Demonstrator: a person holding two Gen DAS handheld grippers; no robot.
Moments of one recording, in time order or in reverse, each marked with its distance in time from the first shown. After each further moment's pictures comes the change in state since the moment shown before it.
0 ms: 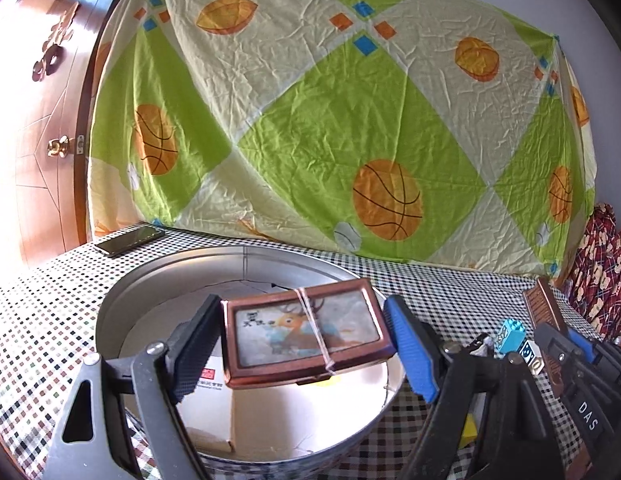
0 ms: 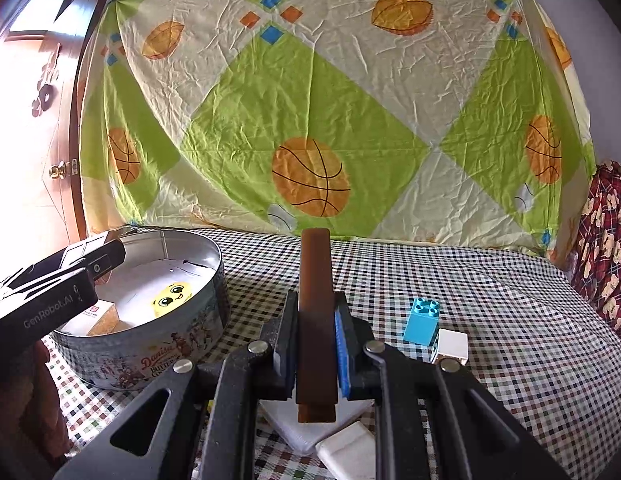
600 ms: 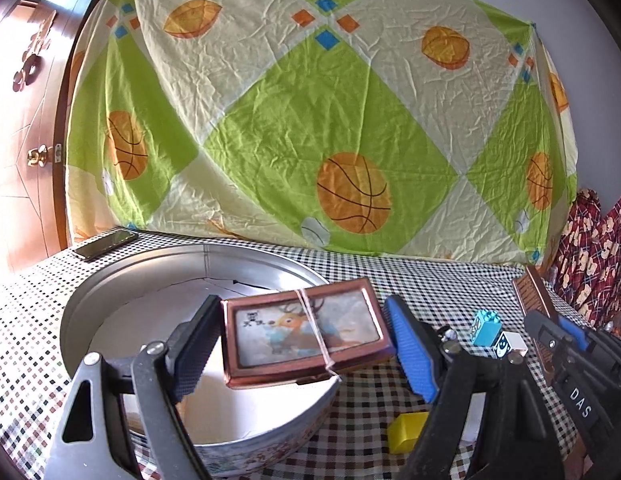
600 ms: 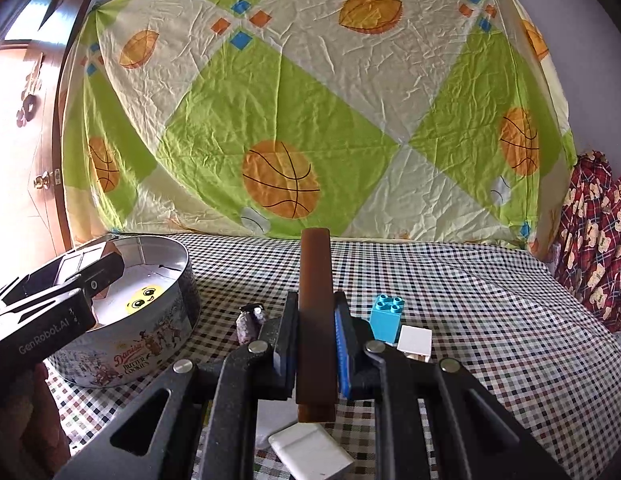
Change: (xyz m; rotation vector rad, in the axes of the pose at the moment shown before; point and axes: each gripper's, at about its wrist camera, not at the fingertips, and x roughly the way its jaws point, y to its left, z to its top) left arm -0.002 -0.036 -0.003 0.038 0.007 -0.058; right arm -0.006 -0.029 -0.003 0.032 -0.006 -0.053
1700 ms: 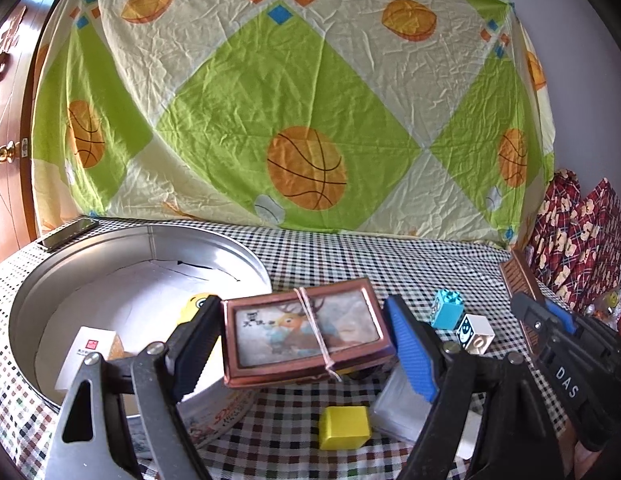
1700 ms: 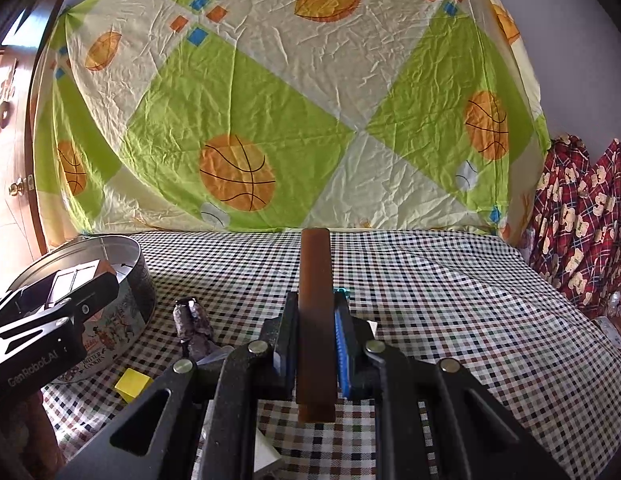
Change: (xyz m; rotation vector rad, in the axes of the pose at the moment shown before) left arm 0.013 -0.049 -0.009 0.026 0.082 -0.091; right arm 0.003 -0.040 -0.003 0.040 0.032 -0.085
